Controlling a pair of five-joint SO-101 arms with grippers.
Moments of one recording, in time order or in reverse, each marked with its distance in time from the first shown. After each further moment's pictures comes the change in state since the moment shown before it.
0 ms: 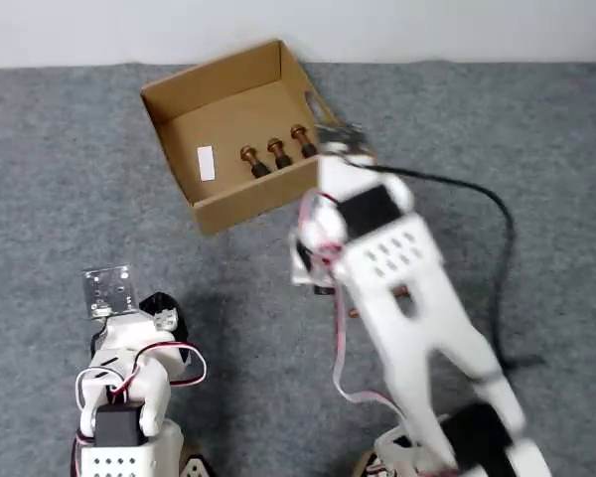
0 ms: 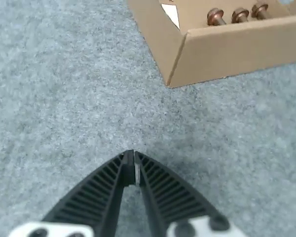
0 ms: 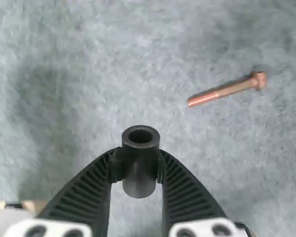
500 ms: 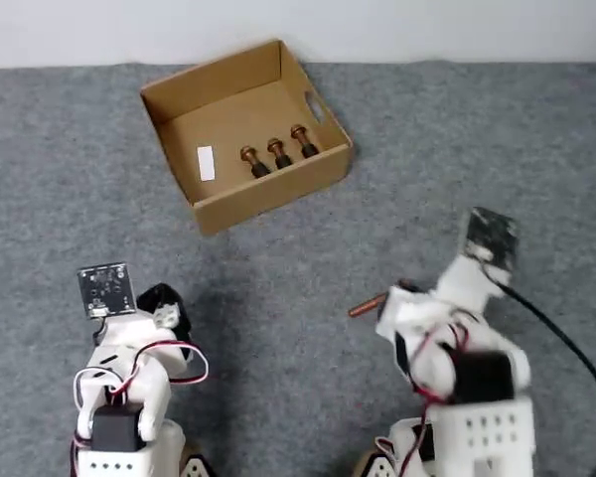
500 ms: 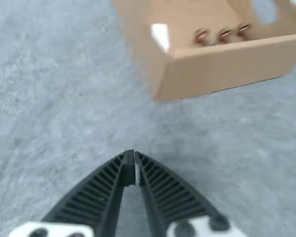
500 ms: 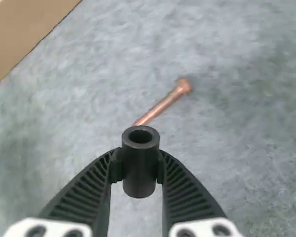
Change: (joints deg) left arm 3.1 0.0 -4.3 -0.2 0.0; right arm 21.1 -50.1 45.7 -15.2 -0.1
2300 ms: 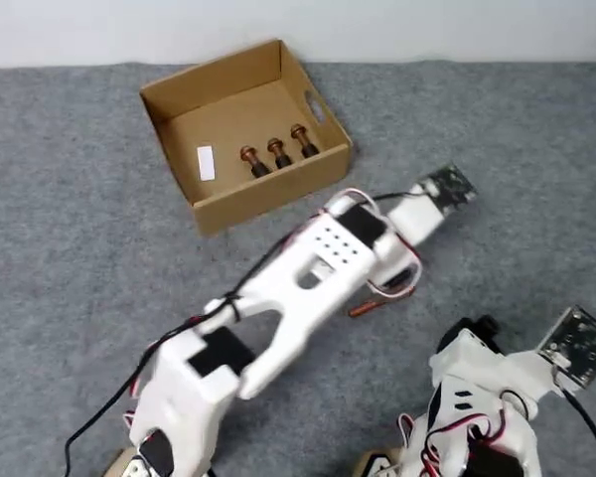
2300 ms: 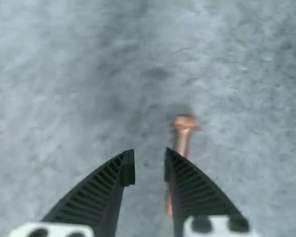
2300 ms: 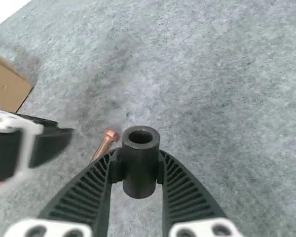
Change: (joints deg) left arm 44.0 135.3 -111.2 10.8 -24.5; right arm 25.3 -34.2 11.1 8.1 2.6
